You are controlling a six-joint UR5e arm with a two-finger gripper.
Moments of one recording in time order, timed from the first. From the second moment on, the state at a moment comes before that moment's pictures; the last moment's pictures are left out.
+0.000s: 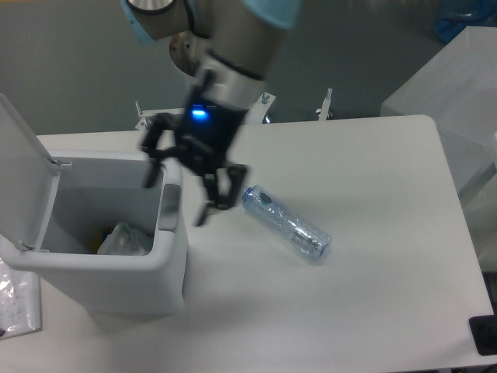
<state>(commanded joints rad) 2.63 -1.75 -1.54 -1.07 0.86 0.97</state>
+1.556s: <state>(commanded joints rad) 2.67 -2.08 -1.62 -1.08 1.36 0.32</state>
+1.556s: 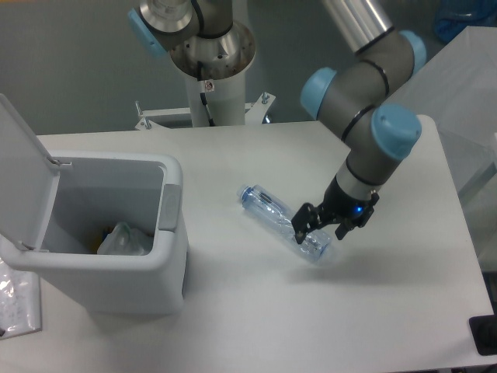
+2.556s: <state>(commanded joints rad) 2.62 -2.15 -1.61 -1.07 1.45 0.21</state>
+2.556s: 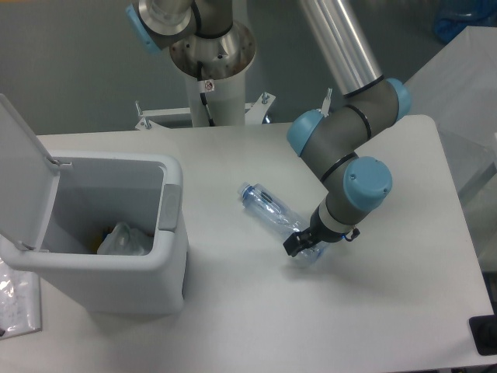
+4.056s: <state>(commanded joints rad) 2.57 -1.97 -1.20 -0.85 1.00 0.24</state>
